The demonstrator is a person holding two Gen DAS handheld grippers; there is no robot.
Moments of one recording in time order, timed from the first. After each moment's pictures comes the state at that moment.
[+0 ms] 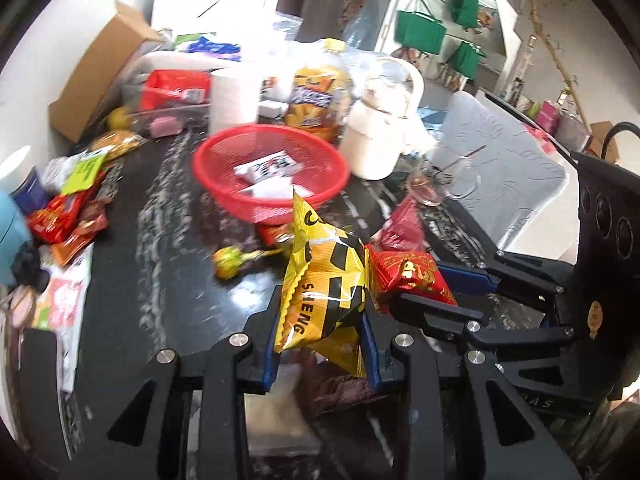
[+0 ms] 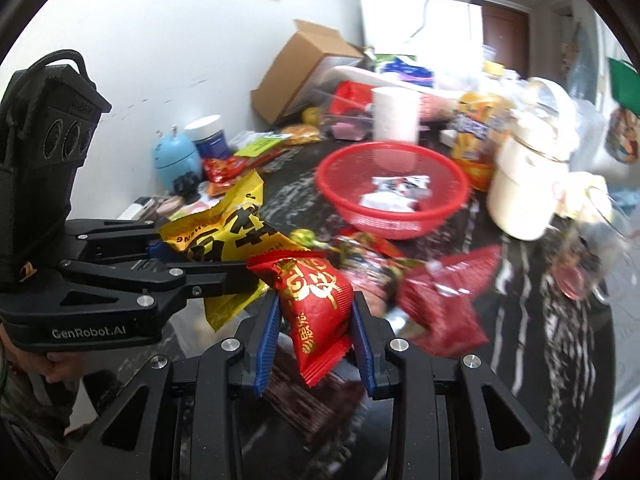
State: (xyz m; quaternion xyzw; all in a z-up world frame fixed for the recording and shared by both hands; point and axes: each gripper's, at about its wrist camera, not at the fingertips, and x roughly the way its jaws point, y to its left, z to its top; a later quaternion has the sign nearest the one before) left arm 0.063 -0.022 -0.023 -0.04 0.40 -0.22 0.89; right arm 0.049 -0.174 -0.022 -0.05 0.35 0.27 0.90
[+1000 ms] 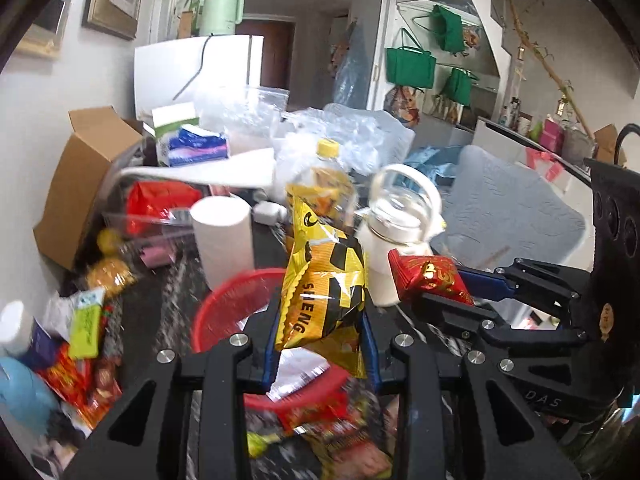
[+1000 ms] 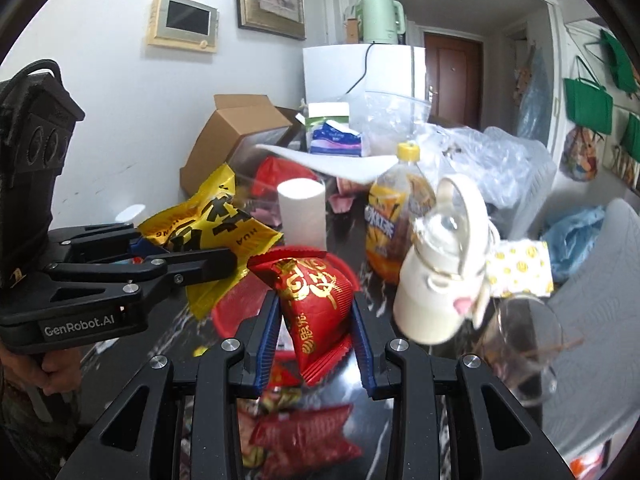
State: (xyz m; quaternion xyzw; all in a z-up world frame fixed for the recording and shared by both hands) left arm 0.171 -0.053 0.060 0.01 0.31 -0.20 0.93; right arm 0.147 -0.214 0.057 -0.04 0.28 0.21 0.94
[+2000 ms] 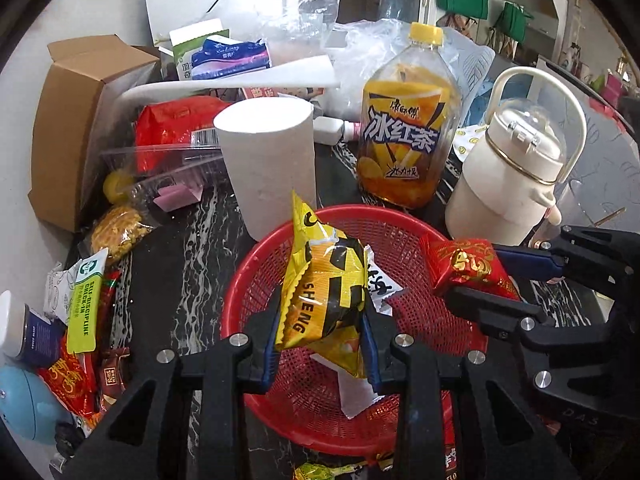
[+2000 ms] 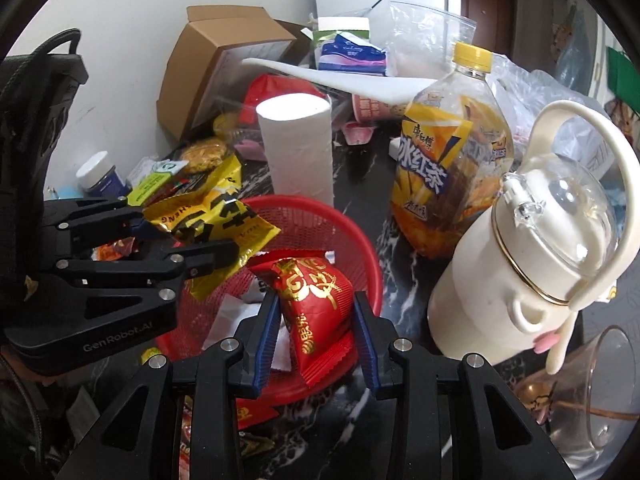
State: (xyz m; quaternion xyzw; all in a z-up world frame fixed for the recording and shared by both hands) left arm 0.255 -0.051 -0.025 0.06 0.44 -0.12 0.89; right arm 0.244 -0.183 -0.008 -0.07 0.41 0.23 0.88
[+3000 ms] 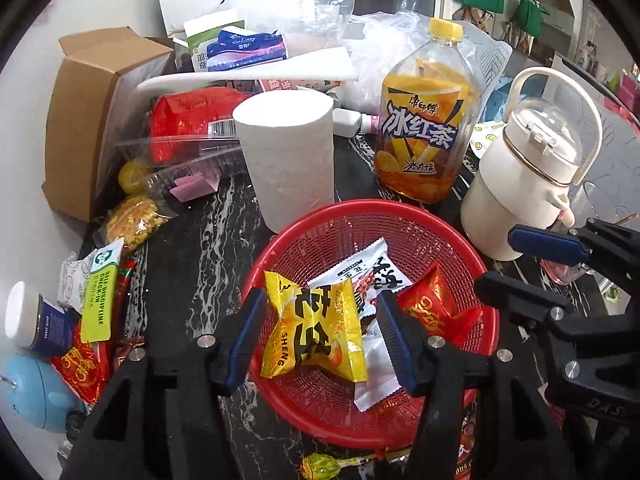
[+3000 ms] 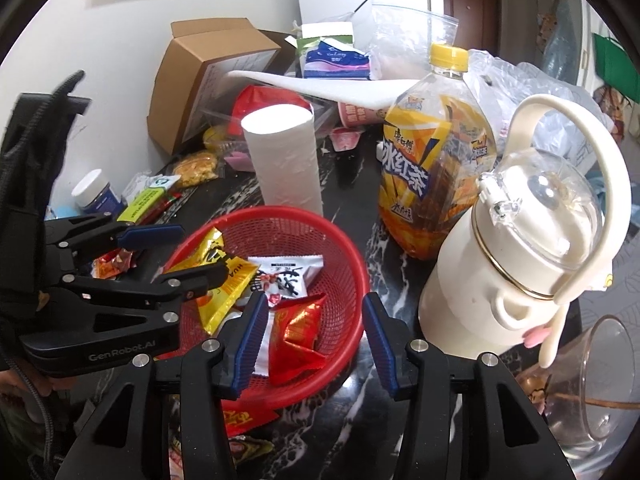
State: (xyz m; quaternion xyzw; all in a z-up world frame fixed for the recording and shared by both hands) left arm 0.256 -0.047 -0.021 0.06 0.45 -0.09 0.89; right arm 0.245 -0.198 -0.002 -0.05 0.40 0.21 0.89
